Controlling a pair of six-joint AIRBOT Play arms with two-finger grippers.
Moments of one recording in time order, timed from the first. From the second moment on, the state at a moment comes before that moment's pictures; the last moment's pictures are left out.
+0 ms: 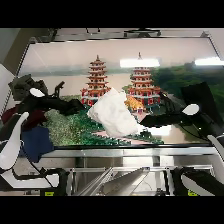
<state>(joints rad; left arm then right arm) 0.05 -1.49 1.02 0.83 -1.17 -1.19 0.10 -1.16 0.66 -0.71 1.03 1.11</state>
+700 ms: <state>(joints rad) -0.18 -1.64 1.08 0.81 -1.02 -1.19 0.19 -1.39 0.67 -0.41 0.89 0.84</state>
